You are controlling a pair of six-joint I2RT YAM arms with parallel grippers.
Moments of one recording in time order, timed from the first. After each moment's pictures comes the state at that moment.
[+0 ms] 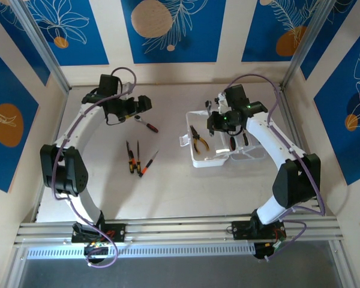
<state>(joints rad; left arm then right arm) -0.18 1.75 1.56 -0.74 0.44 -0.38 0.31 1.58 1.39 -0.84 -0.28 0.31</state>
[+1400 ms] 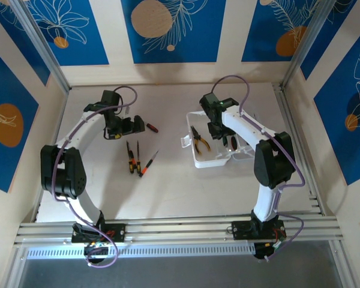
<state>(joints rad) -0.17 1.71 1.37 -0.84 0.26 -0.29 0.45 1.85 1.56 -1.10 0.38 0.29</state>
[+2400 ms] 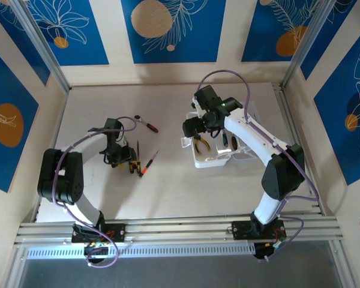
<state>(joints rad) -0.17 1.65 0.98 -0.75 0.22 -0.40 0.54 1.71 1.58 -0.98 -0.01 0.20</state>
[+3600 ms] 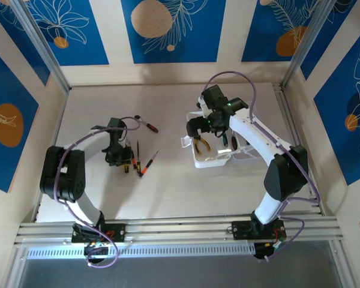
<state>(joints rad) -0.20 1.66 1.03 -0.84 0.15 -0.33 0.48 1.68 1.53 -0.96 -0.09 0.21</state>
